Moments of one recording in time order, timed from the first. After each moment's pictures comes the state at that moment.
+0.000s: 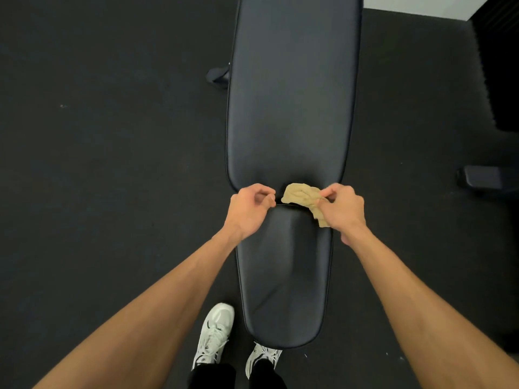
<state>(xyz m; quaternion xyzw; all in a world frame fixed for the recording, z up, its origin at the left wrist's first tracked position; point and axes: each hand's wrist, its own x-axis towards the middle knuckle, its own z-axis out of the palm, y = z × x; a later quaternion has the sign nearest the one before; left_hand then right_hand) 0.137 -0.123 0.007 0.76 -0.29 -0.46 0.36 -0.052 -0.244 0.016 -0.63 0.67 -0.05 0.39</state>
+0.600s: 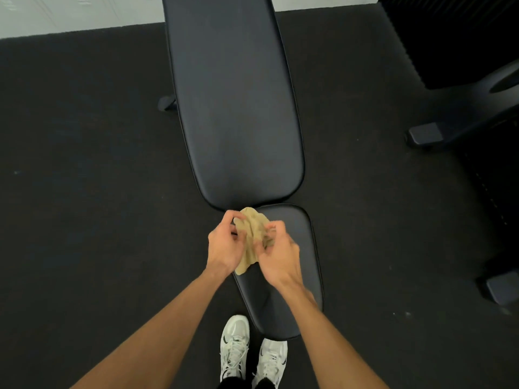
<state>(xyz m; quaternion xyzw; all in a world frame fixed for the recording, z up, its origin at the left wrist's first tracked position) 0.130 -0.077 -0.001 0.78 -0.34 -0.43 0.30 -0.014 -0.090 0.024 -0.57 0.67 -0.12 0.46</state>
